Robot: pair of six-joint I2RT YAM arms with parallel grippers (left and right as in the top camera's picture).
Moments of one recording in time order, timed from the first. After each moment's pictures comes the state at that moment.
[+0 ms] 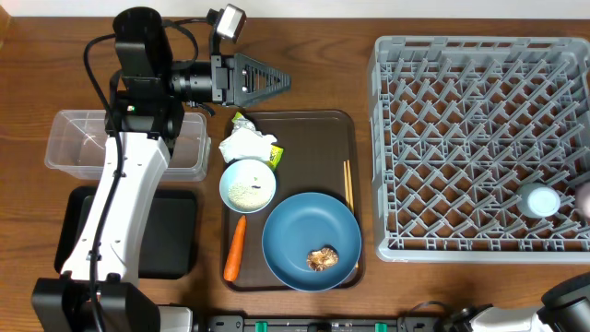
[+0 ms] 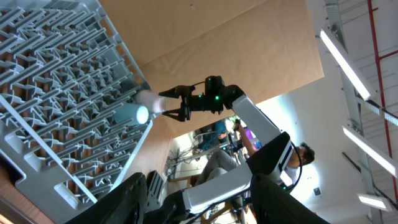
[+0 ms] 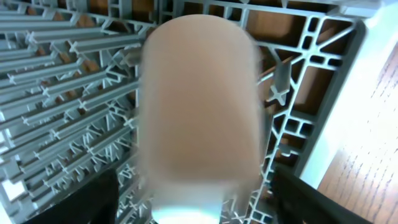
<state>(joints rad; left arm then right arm) -0.06 1.54 1.34 -0.01 1.51 -0.90 -1.03 1.68 1.39 -1.07 -0.35 0.49</state>
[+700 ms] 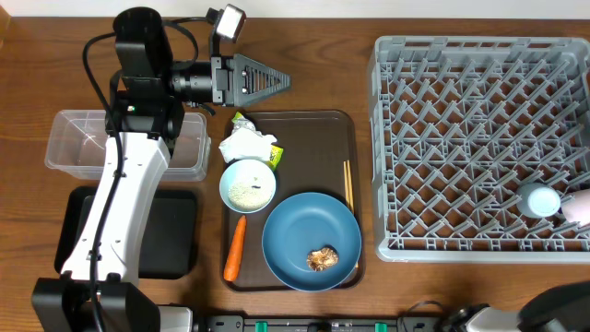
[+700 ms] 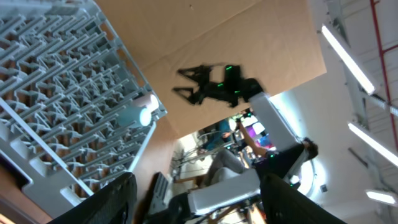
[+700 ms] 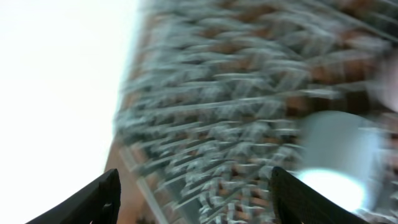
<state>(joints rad) -0.06 1.54 1.34 0.00 1.51 -0.85 -0.91 1.54 1.54 -1.10 -0.72 0.33</state>
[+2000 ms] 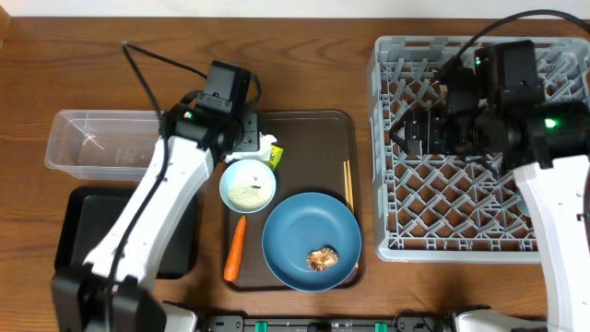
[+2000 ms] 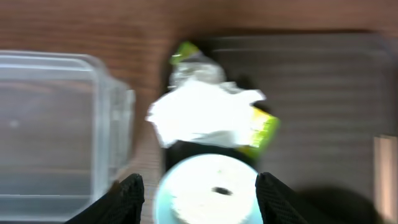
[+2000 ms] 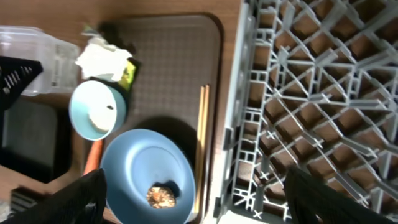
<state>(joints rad) -0.30 1.59 1.33 -0.90 -0.13 -0.30 0.17 1.45 1.63 -1.30 -0.28 0.20</state>
